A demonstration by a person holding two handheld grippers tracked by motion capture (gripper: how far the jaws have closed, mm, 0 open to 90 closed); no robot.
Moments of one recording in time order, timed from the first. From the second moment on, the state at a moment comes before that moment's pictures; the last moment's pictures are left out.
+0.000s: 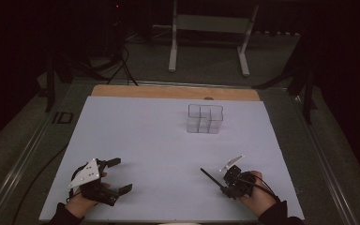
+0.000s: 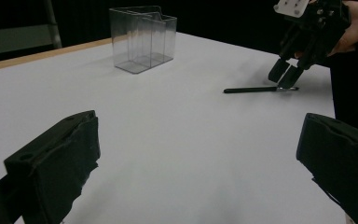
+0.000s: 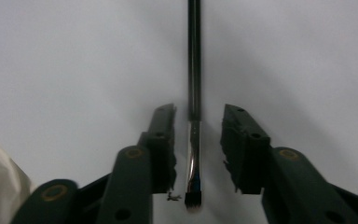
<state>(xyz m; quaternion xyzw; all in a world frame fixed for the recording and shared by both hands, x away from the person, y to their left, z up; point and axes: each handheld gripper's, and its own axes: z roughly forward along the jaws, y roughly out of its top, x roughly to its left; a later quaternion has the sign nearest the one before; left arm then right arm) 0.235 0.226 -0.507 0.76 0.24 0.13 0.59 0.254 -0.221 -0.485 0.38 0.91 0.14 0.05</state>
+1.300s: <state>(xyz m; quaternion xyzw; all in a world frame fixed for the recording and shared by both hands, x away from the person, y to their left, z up) 0.232 0.211 -0.501 0.79 0.23 0.11 0.56 0.291 -0.207 -0.475 0.20 0.98 0.09 0.01</state>
